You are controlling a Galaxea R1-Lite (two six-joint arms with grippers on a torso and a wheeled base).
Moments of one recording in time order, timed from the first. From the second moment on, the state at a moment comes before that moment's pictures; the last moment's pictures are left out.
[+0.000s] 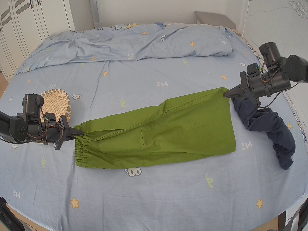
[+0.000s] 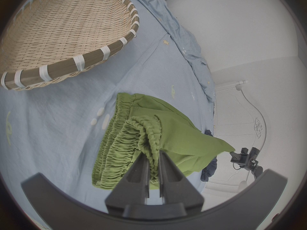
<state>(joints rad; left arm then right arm) 0.09 1.82 -0.94 -0.16 -0.63 -0.62 0.15 1.93 -1.76 0.58 0.61 0.29</state>
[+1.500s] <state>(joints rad) 0.08 1.77 -0.90 -0.16 -0.64 -0.62 0.31 1.30 -1.24 0.55 0.61 0.35</state>
